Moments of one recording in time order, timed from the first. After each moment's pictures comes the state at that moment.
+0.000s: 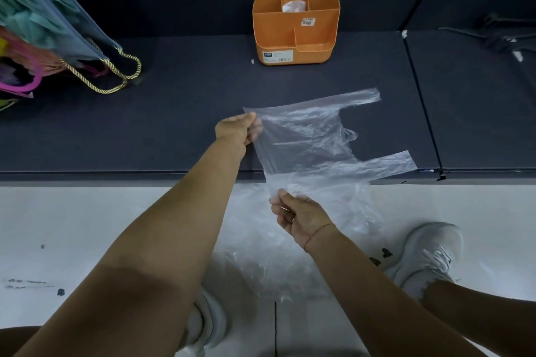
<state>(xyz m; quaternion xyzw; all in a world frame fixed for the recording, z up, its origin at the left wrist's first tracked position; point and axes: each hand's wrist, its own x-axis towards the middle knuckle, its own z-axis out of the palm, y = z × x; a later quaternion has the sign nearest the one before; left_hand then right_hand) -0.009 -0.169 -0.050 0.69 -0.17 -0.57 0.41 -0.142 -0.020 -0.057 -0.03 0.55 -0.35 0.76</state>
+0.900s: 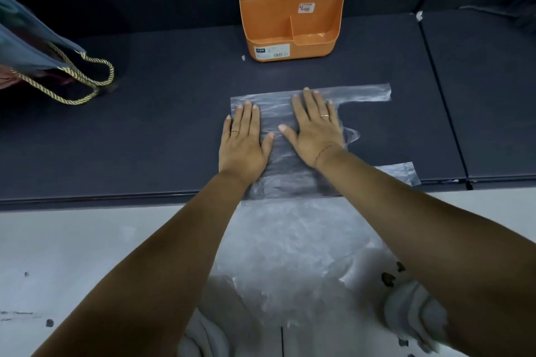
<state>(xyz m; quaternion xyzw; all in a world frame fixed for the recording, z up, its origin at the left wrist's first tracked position) -0.010 -0.173 -0.112 0.66 -0.74 -0.12 -0.03 -0.175 -0.197 -0.100 -0.74 0.65 0.06 0.16</state>
